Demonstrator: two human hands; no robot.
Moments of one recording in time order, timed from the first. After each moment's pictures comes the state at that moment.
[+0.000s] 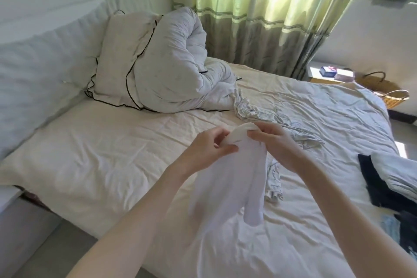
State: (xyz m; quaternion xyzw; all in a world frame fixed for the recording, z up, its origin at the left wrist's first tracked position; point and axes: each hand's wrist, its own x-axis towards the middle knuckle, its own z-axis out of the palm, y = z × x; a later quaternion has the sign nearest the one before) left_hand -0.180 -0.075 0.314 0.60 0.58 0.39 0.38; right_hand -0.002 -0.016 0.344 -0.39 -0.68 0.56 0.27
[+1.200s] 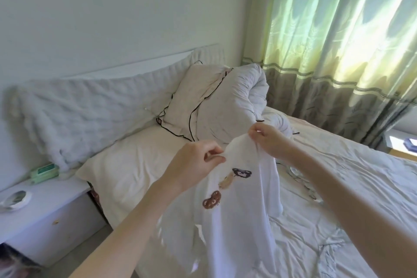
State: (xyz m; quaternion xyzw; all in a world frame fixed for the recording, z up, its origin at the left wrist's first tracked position) left_hand -0.270 -0.134 0.390 0.58 0.70 0.41 0.07; right_hand -0.143 0.043 0.406 -0.31 -0.86 0.37 0.18
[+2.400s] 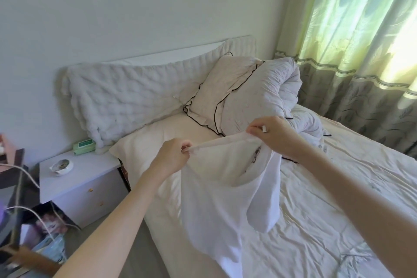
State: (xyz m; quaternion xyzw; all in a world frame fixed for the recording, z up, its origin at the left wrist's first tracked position) left_hand -0.336 -0.186 0.359 0.38 0.87 0.29 0.09; right_hand -0.172 0.008 0.410 -0.18 -0.93 0.26 0.19
